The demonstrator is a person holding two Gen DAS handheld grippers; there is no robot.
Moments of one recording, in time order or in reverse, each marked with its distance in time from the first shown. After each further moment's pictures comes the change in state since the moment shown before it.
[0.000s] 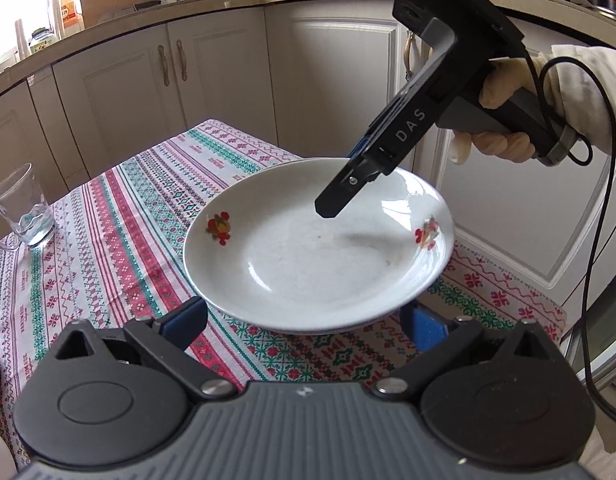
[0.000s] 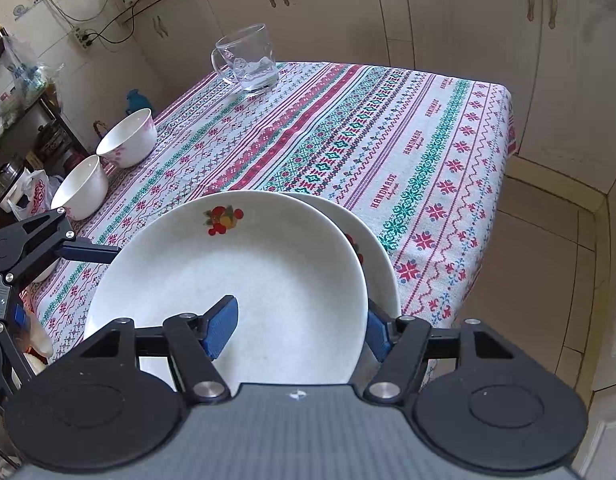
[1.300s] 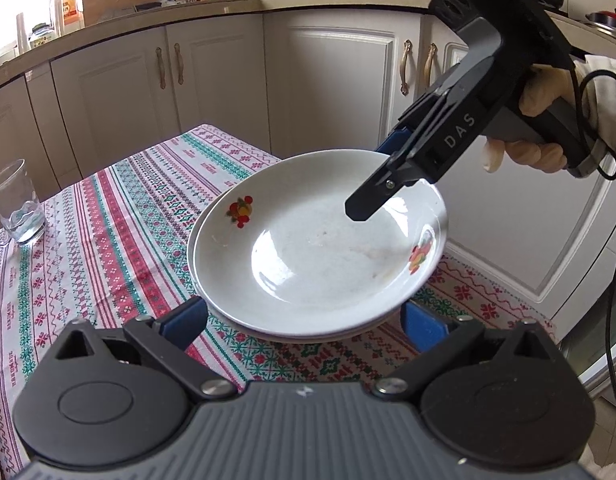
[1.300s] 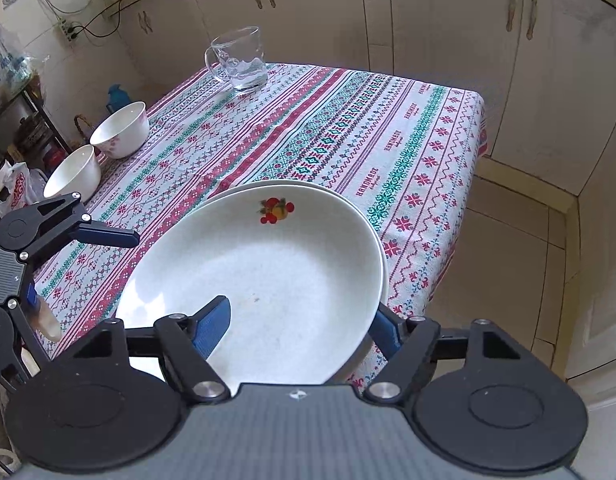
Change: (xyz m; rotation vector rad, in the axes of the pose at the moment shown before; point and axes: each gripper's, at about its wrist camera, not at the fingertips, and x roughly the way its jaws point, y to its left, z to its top) left arm 0.001 0.001 -0.002 -0.029 -0.030 -0.033; right arm -0.026 0.020 -0.015 -0.016 0.000 -0.099
